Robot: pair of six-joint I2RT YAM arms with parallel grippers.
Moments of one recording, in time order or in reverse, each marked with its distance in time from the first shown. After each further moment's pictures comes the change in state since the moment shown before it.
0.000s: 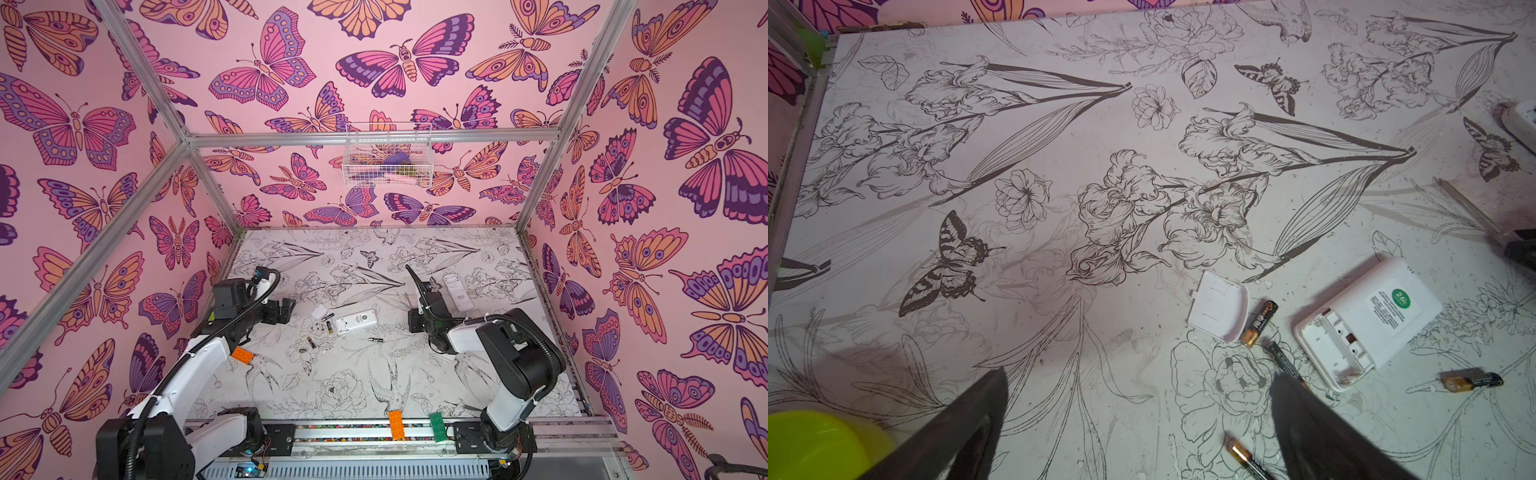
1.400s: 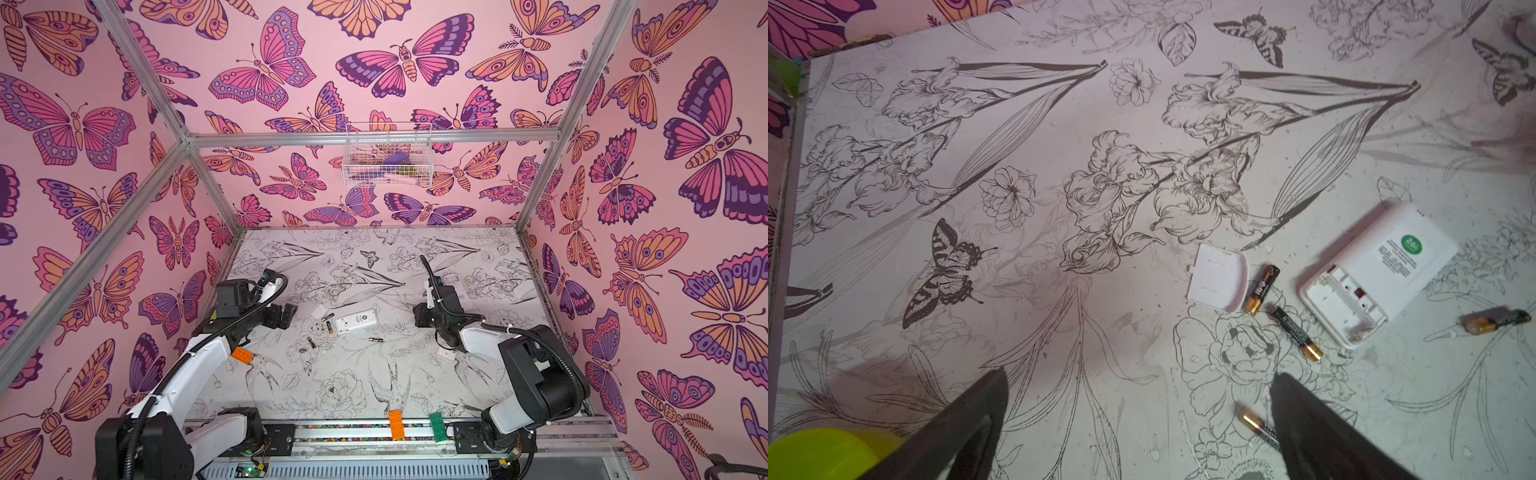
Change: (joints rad) left arm -0.012 -0.003 0.006 -0.041 0.000 0.102; right arm -0.081 -0.134 0.002 -0.089 -0.139 0.094
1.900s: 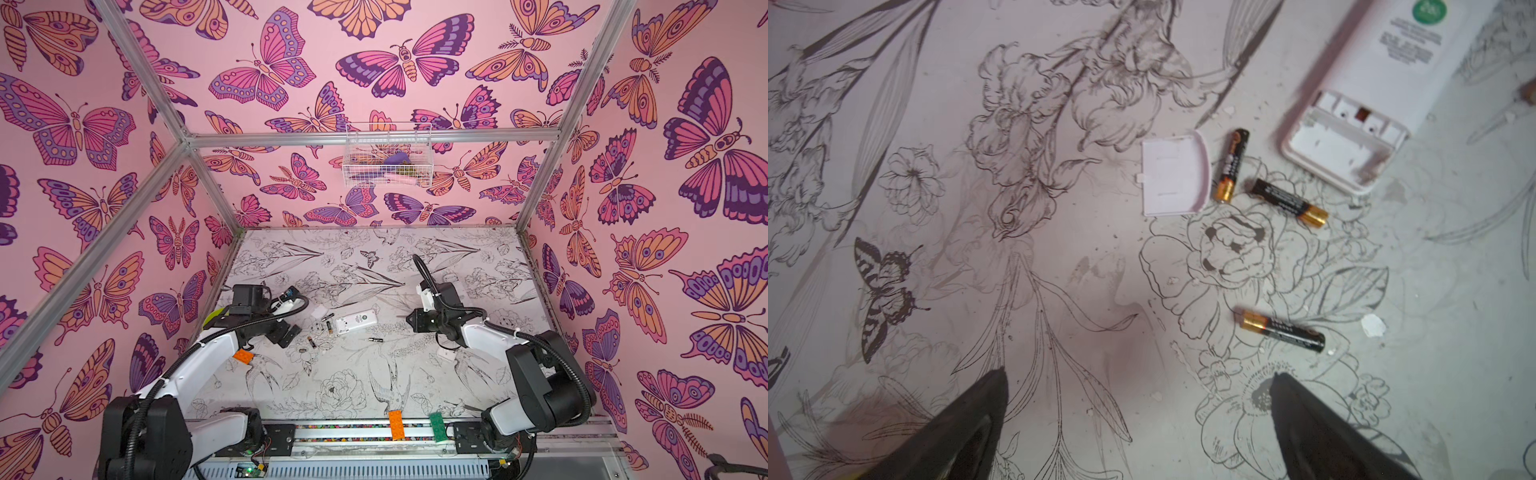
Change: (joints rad) left arm -0.060 0.085 0.005 -0.134 -0.041 0.335; right arm 0.000 -0.054 0.064 -0.250 -0.203 -0.040
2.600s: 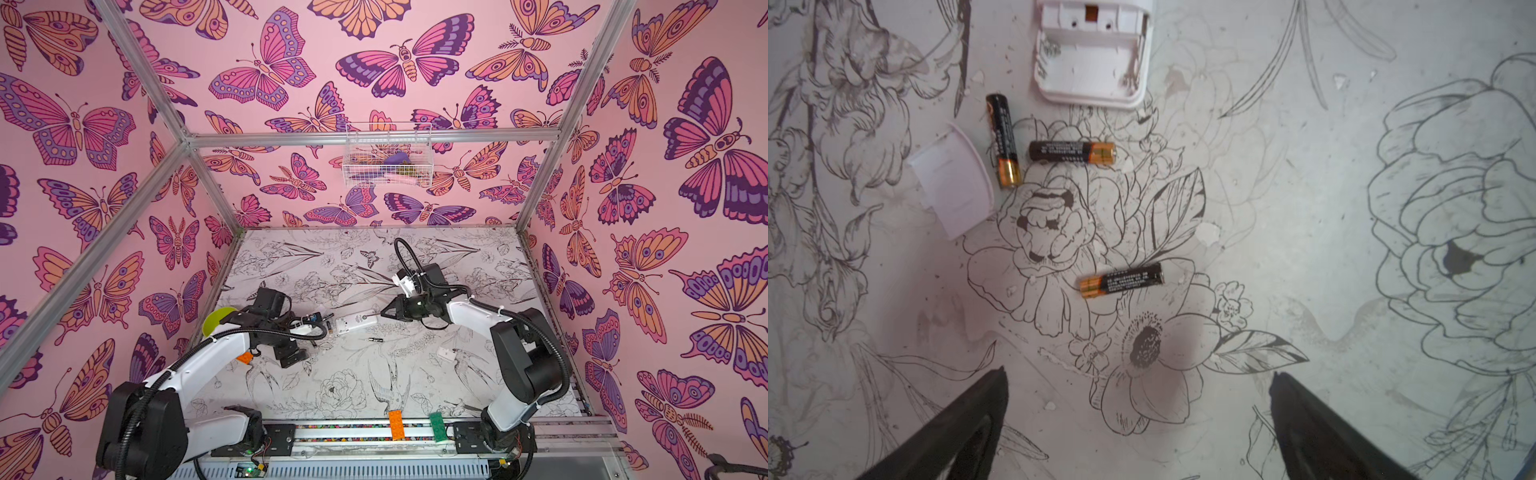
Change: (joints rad) left arm -0.170 0.047 0.004 -0.238 0.022 0.361; right arm 0.024 0.156 0.271 -0.159 -0.436 0.069
